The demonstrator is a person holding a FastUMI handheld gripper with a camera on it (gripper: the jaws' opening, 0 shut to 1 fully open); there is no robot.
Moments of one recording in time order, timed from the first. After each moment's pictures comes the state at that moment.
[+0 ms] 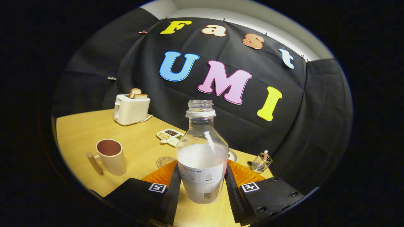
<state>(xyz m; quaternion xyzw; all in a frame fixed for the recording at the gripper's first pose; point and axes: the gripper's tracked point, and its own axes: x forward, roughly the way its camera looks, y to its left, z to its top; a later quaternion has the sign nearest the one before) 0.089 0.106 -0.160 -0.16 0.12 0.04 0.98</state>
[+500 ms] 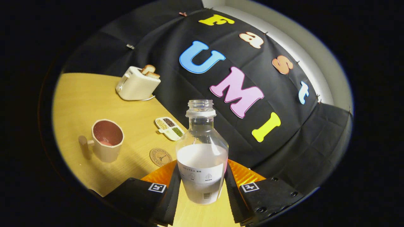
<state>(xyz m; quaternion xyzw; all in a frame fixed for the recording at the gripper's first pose) 0.089 0.158 -0.161 -0.35 0.13 0.03 0.93</state>
